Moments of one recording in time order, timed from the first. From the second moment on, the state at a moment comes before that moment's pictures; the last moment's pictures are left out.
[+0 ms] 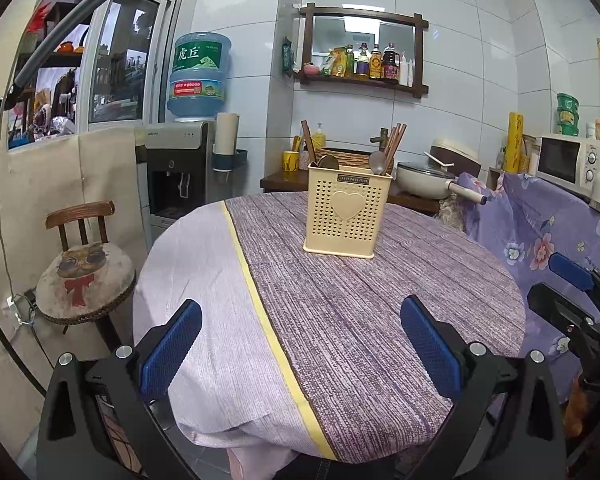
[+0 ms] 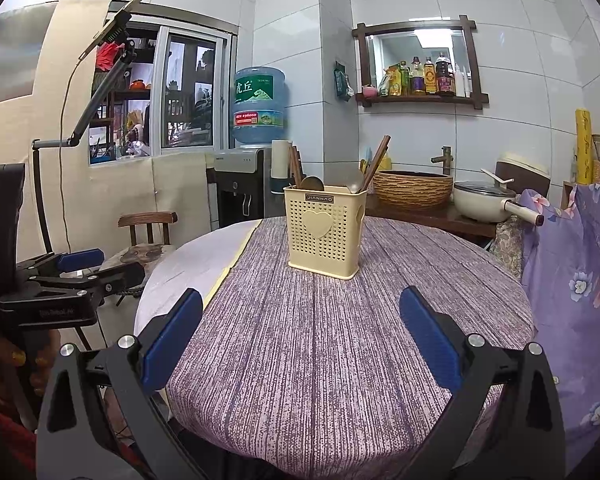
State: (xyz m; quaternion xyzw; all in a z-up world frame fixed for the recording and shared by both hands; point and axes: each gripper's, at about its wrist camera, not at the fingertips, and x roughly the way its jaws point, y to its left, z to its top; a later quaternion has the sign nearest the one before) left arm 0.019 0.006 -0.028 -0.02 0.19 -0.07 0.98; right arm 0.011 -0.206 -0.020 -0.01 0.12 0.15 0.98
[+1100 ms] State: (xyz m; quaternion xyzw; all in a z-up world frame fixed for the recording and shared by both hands) left arm 0.017 0.003 -0.023 -0.01 0.19 -0.05 0.98; right arm 0.014 -0.214 -0.023 0.01 0.13 0.14 0.98
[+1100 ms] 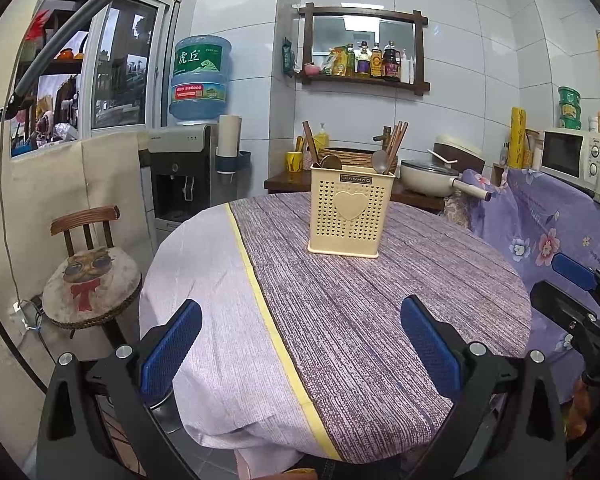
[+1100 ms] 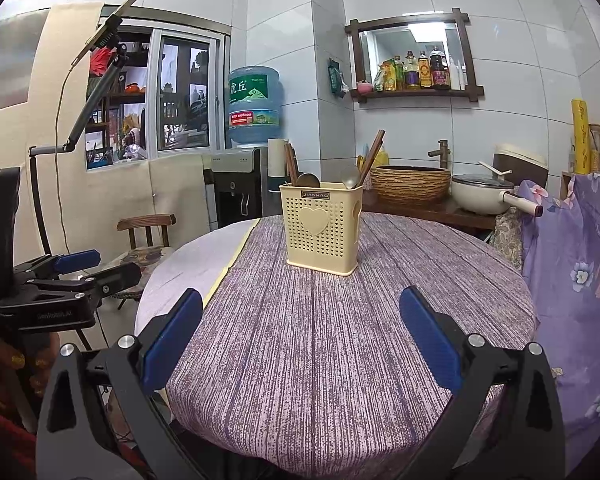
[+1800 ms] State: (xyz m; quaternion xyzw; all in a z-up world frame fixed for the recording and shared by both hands) left arm 0.018 0.004 -0.025 -0.01 0.19 -0.06 0.98; right arm 0.015 -0.214 -0.025 0.01 0.13 0.15 0.98
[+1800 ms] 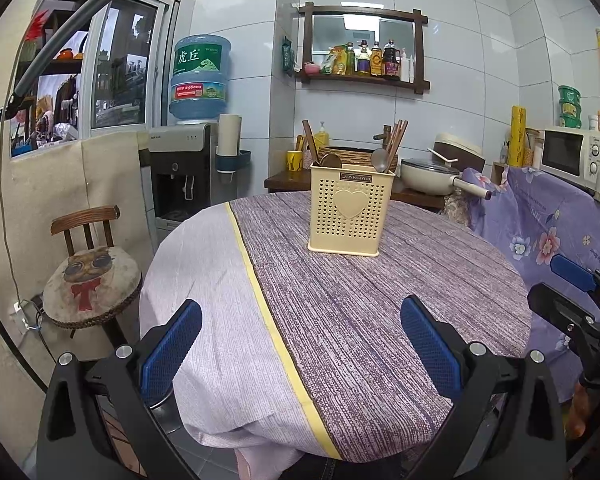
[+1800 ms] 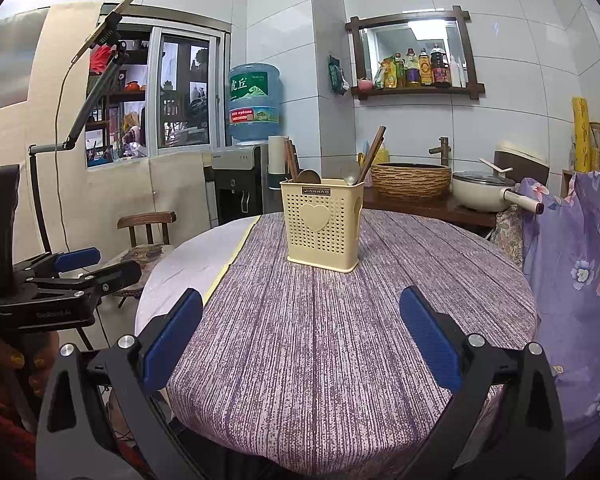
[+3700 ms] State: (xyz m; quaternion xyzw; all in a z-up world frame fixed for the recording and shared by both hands) left arm 0.017 -0.002 -0.022 -0.01 0.20 -0.05 0.98; right arm 0.016 -0.213 -0.031 0.01 0.14 0.15 0.98
